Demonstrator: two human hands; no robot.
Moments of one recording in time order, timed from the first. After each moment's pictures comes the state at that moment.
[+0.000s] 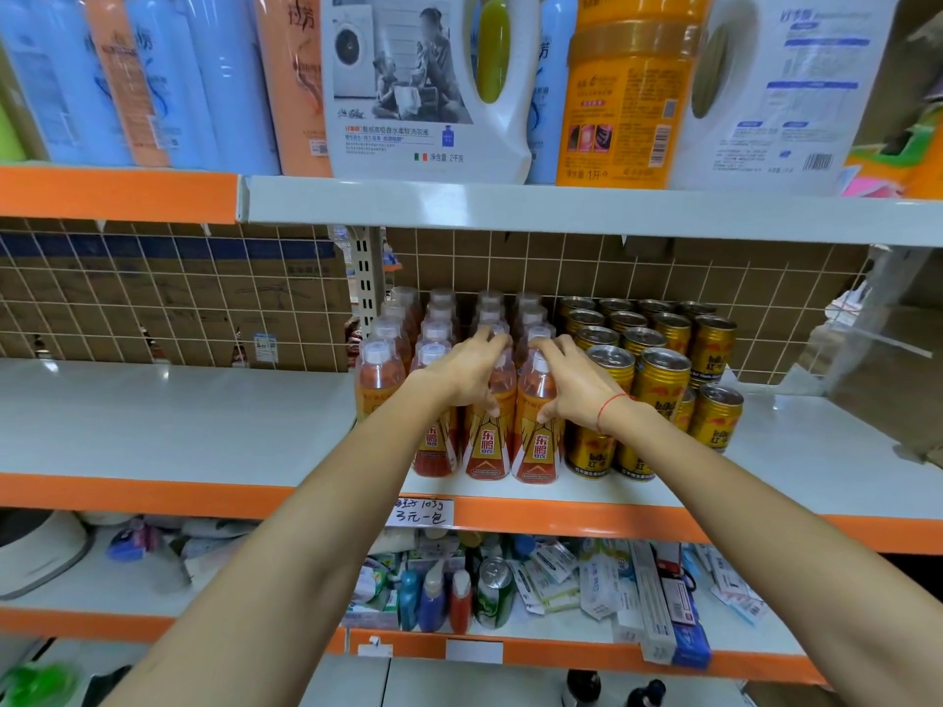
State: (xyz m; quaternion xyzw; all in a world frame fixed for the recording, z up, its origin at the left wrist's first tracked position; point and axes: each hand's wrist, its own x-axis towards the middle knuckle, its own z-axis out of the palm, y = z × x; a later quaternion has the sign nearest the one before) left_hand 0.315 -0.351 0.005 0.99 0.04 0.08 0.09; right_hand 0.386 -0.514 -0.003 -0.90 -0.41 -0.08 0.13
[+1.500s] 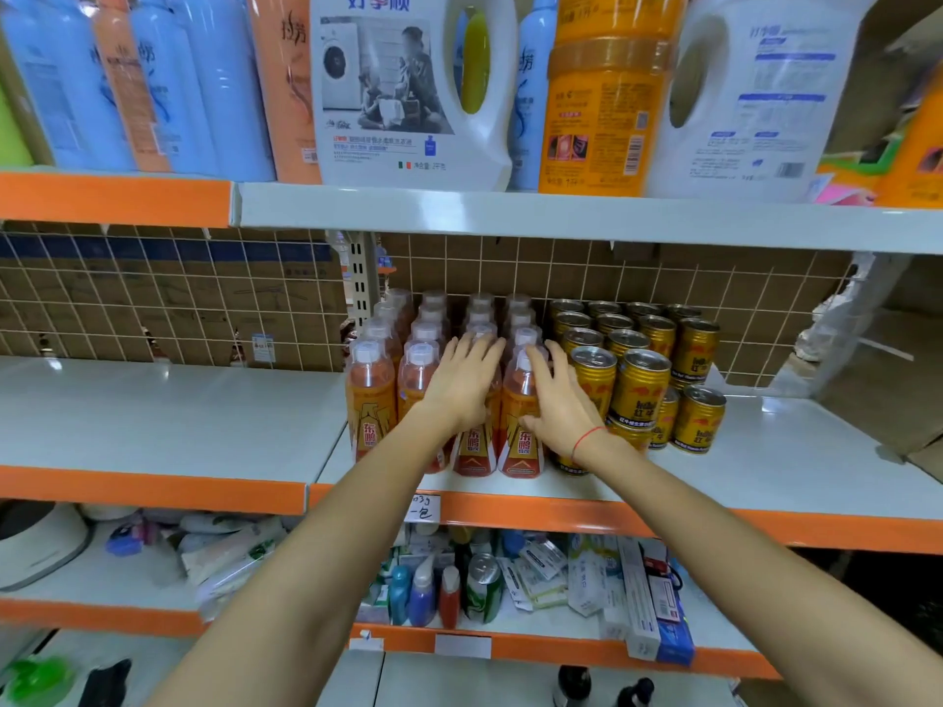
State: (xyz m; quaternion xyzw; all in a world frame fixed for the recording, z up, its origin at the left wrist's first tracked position) left_hand 0.298 -0.382 -0.011 0.98 0.08 0.16 -0.05; right_hand 0.362 -0.527 -0.028 -0.90 -0.39 -0.13 0.17
